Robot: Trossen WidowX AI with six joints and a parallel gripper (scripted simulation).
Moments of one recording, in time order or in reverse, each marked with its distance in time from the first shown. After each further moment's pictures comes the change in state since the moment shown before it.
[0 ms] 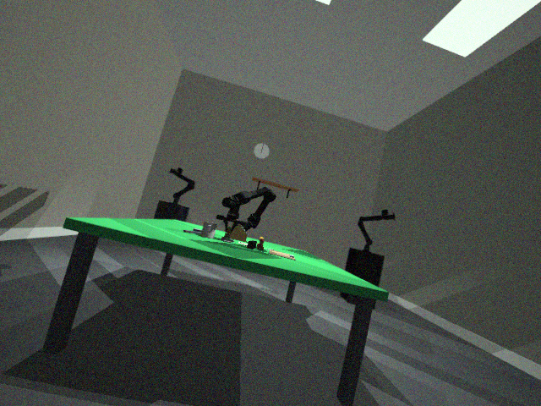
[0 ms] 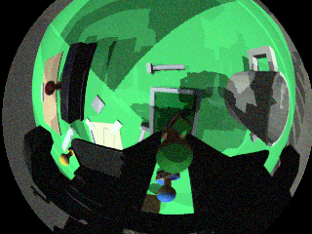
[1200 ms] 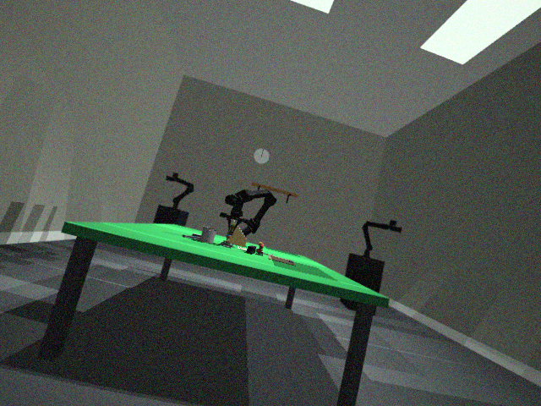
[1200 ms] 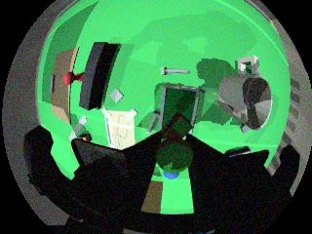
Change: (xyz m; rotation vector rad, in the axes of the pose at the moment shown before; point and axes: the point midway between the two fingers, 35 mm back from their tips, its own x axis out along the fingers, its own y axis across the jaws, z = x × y) arm -0.049 0.010 -0.004 -0.041 -0.001 -0.006
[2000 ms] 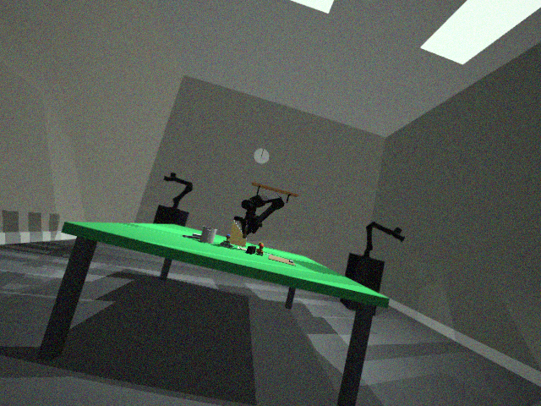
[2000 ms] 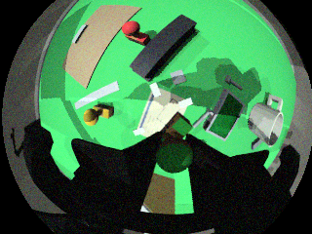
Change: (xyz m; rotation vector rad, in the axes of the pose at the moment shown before) arm 0.000 0.092 -0.037 -0.335 0.002 0.004
